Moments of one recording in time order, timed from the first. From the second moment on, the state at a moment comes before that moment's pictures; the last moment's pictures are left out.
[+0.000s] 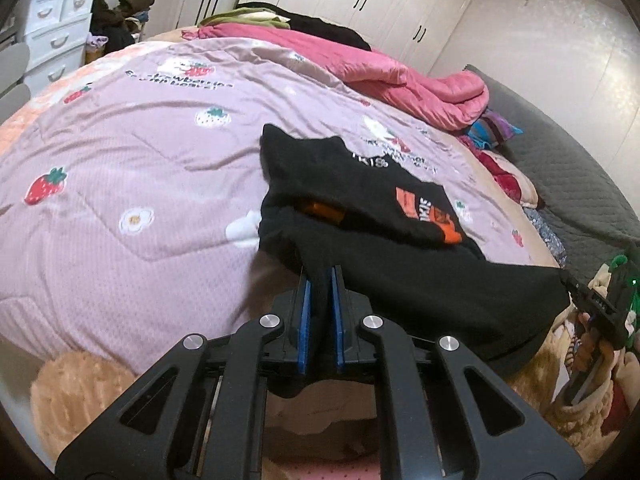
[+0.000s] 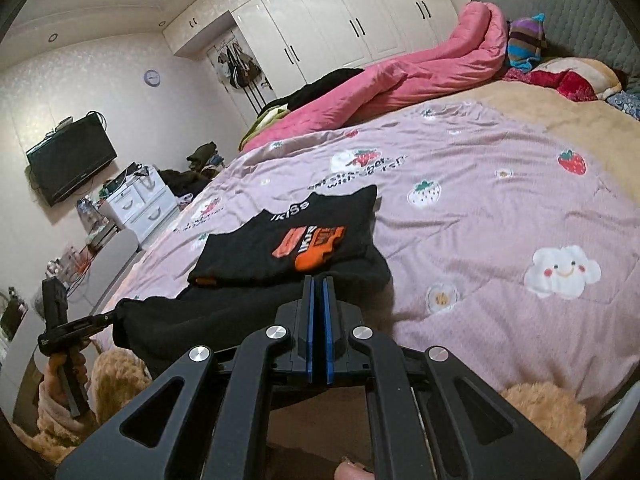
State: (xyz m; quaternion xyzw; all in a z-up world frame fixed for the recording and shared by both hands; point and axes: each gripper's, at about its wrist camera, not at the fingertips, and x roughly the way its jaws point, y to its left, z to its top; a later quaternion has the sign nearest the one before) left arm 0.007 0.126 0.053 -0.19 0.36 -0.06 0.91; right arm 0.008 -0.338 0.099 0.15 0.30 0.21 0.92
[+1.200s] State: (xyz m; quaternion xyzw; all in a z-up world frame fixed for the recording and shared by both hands) left arm 0.091 0.136 0.075 -0.19 0.32 -0.04 0.93; right arm 0.104 -0.311 0.118 0.11 0.28 0.17 0.94
